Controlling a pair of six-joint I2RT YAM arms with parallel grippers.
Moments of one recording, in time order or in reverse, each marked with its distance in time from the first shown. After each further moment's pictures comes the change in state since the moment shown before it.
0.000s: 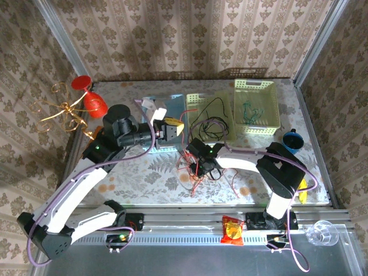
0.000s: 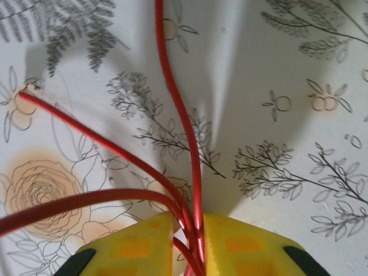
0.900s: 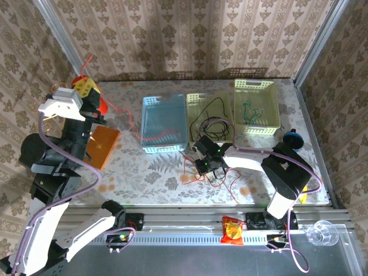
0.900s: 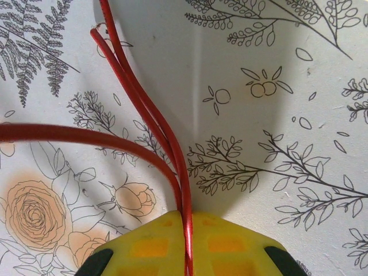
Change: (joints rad) left arm 0.061 -0.246 0.245 0.100 -0.919 0.387; right arm -0.086 -0.049 -0.092 0.093 -0.085 0.109
